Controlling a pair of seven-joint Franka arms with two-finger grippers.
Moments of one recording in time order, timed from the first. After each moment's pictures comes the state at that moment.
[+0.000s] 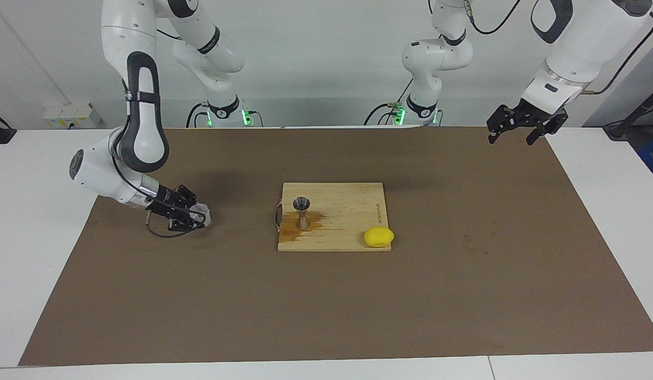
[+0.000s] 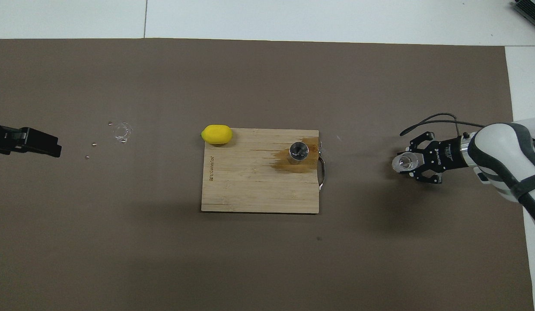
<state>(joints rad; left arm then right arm) 0.02 -0.02 -0.06 -1.60 -0.02 1.52 0.08 -0.29 0.32 0.08 -2.04 0.63 2.06 0.93</state>
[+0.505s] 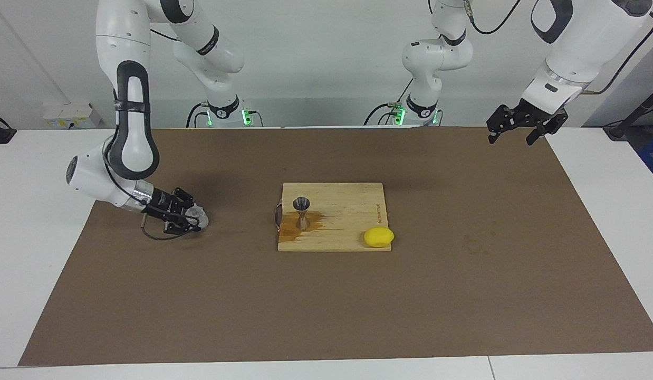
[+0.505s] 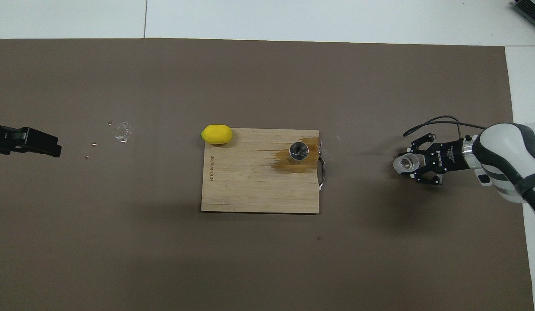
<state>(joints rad) 0.02 -0.02 -0.06 -1.60 -0.02 1.52 0.08 -0.32 0.33 0.08 -2.04 0.66 2.06 0.90</state>
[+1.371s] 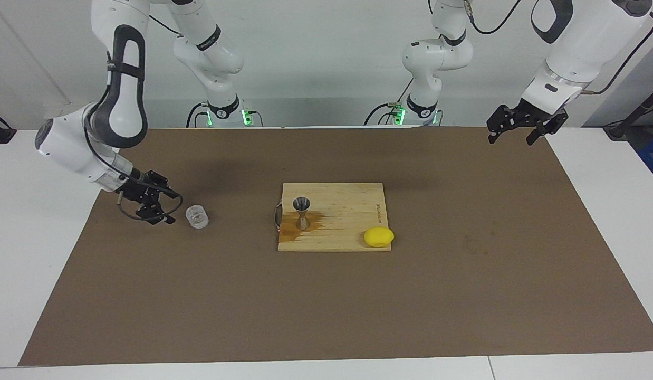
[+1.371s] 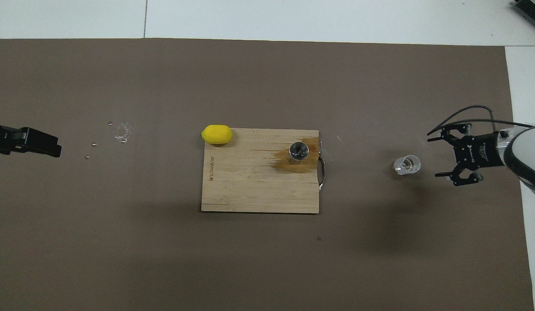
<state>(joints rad) 0.02 -0.02 -0.06 -1.60 -0.02 1.52 0.08 -0.30 0.15 0.10 -2.04 0.47 2.04 0.81</state>
